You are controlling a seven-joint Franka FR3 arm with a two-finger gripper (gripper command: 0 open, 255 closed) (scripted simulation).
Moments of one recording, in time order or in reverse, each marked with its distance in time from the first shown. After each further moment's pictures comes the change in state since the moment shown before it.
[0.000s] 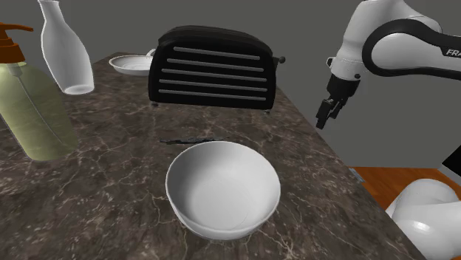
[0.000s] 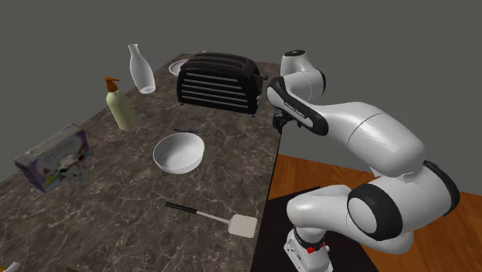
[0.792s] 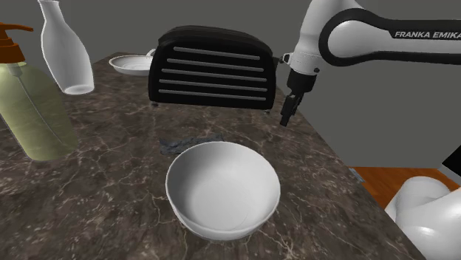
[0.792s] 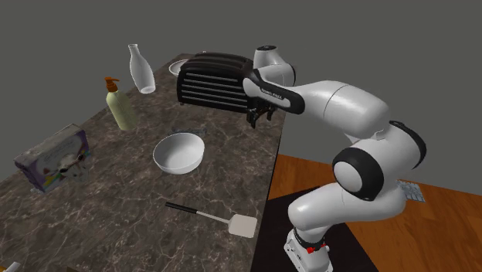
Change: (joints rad) arm 0.133 0.282 0.035 0.185 0.116 0.109 -0.130
